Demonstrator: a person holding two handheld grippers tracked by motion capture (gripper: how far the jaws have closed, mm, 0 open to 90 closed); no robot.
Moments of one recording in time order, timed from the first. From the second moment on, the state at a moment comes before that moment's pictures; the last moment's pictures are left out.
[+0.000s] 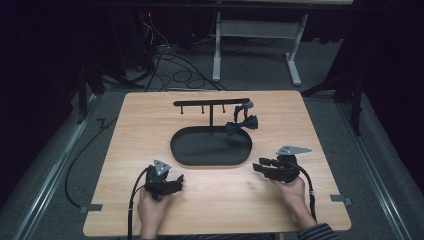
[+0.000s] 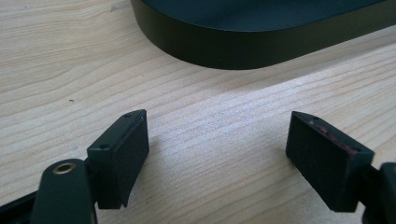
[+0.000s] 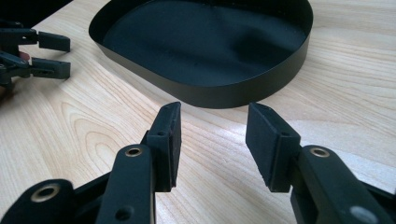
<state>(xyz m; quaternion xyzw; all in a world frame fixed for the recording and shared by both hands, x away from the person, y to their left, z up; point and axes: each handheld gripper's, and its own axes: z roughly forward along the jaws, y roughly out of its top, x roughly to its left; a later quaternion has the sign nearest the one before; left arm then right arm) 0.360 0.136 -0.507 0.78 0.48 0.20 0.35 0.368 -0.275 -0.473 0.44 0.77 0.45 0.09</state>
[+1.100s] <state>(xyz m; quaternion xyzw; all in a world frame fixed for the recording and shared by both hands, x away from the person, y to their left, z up) 0.360 0.135 -0.507 0.78 0.48 0.20 0.35 0.359 -0.243 -0.493 0.41 0.82 0.38 0.15</state>
